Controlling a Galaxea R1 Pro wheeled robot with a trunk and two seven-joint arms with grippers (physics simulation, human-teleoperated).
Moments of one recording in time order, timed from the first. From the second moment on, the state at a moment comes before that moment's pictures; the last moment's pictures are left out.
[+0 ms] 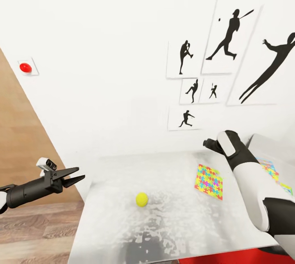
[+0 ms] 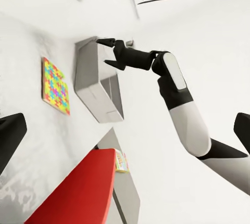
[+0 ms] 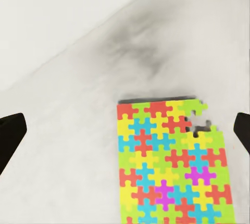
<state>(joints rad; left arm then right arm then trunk) -0.30 0.59 0.03 -1.43 1.29 1.04 -0.77 -1.09 -0.14 -0.05 -0.64 -0.59 0.77 -0.52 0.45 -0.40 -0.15</state>
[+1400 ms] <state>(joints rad) -0.30 0.59 0.03 -1.43 1.28 1.04 -0.77 -1.10 -0.16 -0.06 -0.64 -0.48 0.70 -0.52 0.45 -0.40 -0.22</state>
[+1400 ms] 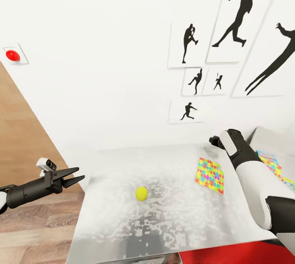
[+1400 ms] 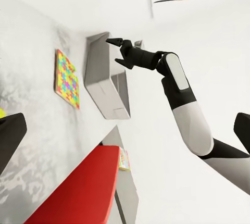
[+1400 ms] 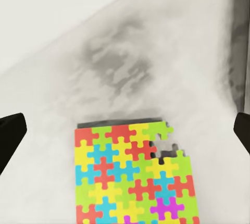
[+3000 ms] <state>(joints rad) -0.85 0.42 -0.33 -1.46 1.29 1.04 -0.66 -1.10 -0.16 -0.06 -0.64 -0.48 0.66 -0.52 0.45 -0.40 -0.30</state>
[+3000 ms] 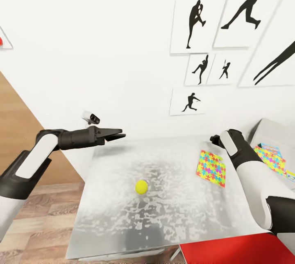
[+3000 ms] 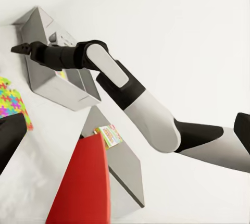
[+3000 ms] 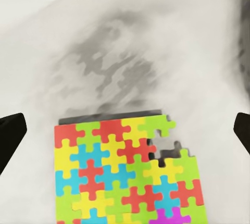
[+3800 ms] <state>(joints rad) -0.86 0.42 -0.35 -1.46 1.29 1.04 -0.65 -1.14 -0.17 -0.07 -0.64 -0.48 0.65 -0.52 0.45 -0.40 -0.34</state>
